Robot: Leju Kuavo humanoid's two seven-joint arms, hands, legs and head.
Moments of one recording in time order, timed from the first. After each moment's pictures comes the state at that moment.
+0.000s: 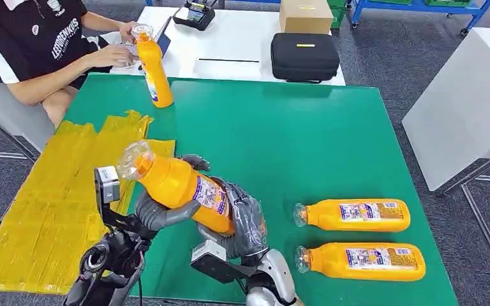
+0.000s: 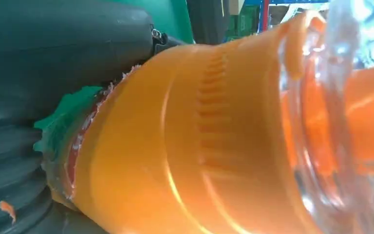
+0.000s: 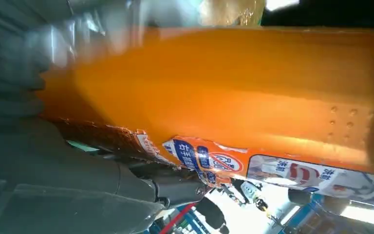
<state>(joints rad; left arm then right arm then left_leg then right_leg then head) -0.16 -0.08 -0.35 -1.39 0.34 -0.39 -0.24 -0.09 0.18 0.53 -1.14 0.80 -0.46 -0.31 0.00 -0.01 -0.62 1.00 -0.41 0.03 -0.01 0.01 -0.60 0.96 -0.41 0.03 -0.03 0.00</state>
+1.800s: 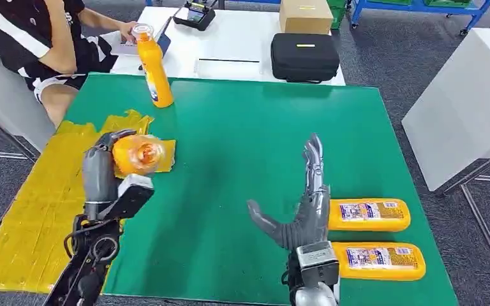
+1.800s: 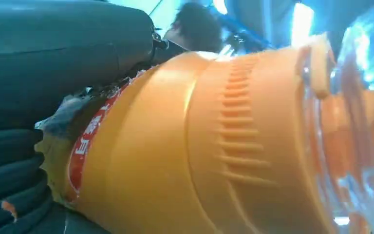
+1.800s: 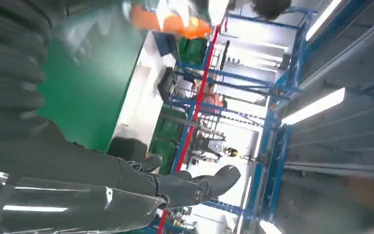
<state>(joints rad) -0.25 -0.06 -0.23 -1.24 -0.82 0.47 -0.37 0.01 0.06 0.42 -1.60 0.33 -0.47 -0.52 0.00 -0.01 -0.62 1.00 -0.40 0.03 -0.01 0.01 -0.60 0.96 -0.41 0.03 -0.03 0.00</state>
